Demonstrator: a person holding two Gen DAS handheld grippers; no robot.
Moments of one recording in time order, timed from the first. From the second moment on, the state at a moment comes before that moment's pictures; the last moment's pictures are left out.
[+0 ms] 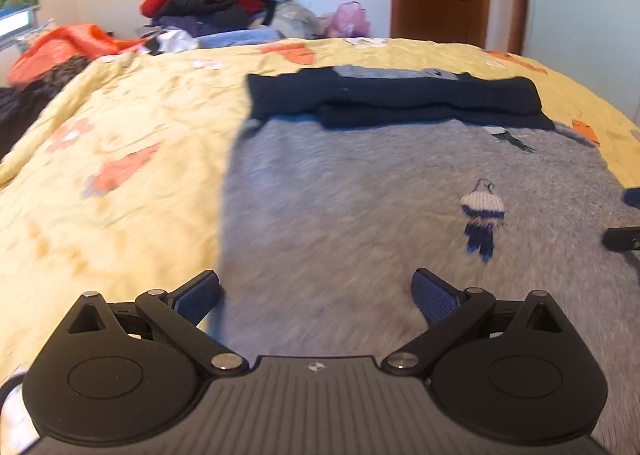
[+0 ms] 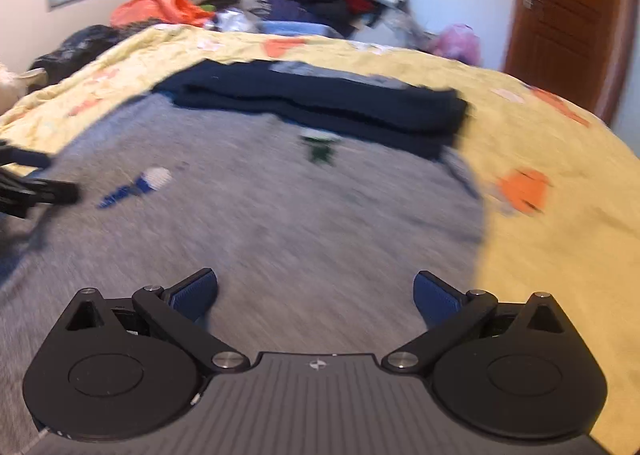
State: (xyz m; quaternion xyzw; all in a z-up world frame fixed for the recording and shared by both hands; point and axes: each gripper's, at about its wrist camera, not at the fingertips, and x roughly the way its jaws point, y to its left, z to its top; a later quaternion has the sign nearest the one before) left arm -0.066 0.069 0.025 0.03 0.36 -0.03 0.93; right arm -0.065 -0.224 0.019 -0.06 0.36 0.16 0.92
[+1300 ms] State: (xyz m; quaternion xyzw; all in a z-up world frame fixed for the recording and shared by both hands) left arm -0.165 0.072 0.037 0.04 0.41 -0.08 0.91; right arm -0.179 -0.233 0.030 -0.06 0.41 0.19 0.89
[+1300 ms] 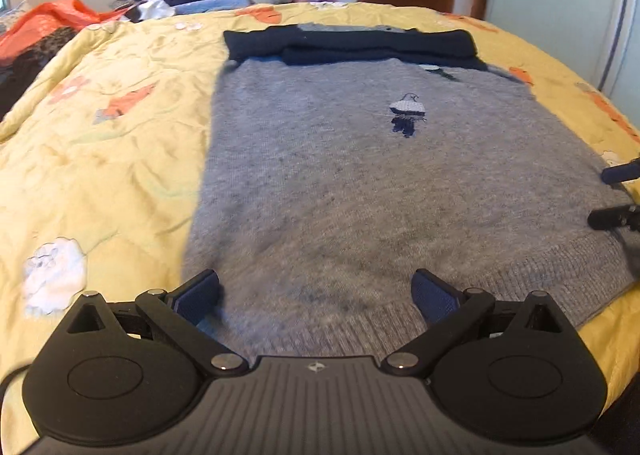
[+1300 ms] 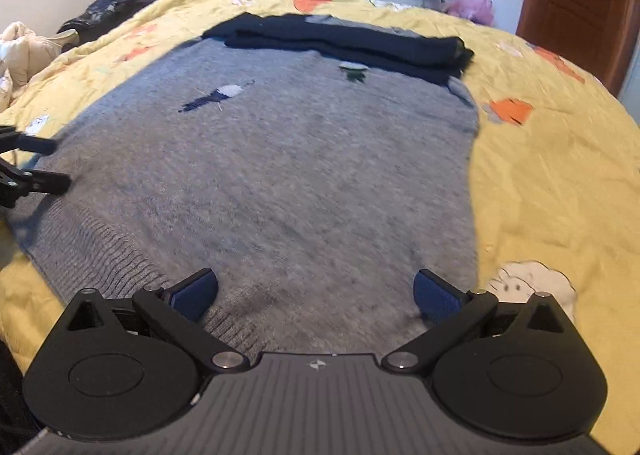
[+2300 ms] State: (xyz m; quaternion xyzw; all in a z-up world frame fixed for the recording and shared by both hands) left arm -0.212 0.055 0.040 0.03 0.41 -0.08 0.91; right arm -0.210 -0.208 0.022 -0.08 0.42 0.20 0.88
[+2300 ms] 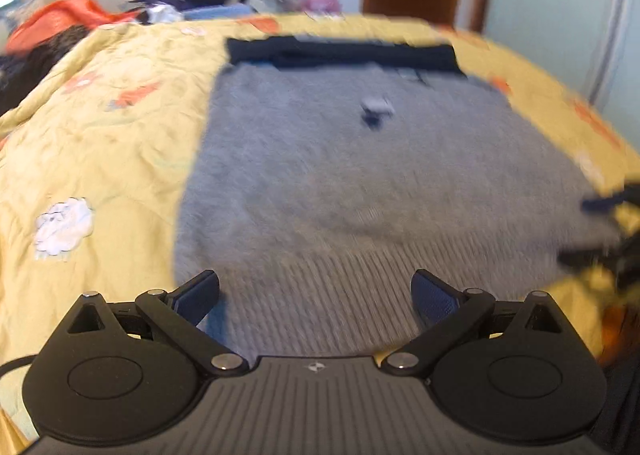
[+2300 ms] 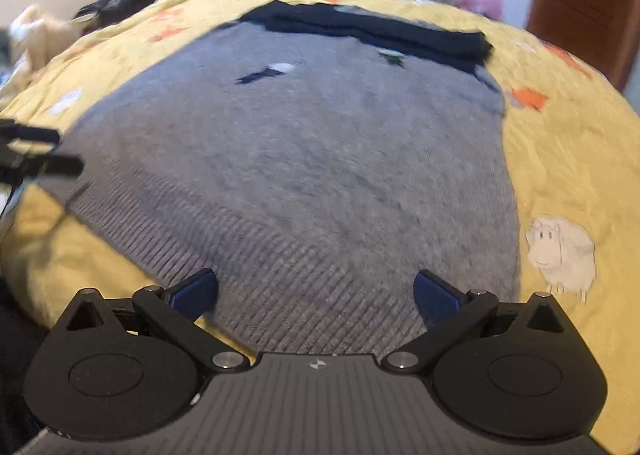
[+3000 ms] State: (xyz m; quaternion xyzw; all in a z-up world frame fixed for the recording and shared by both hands) left arm -0.208 0.026 0.028 0.06 0.38 -0.12 0.91; right arm -0.209 -0.218 0.022 -0.07 0.44 0.19 0.87
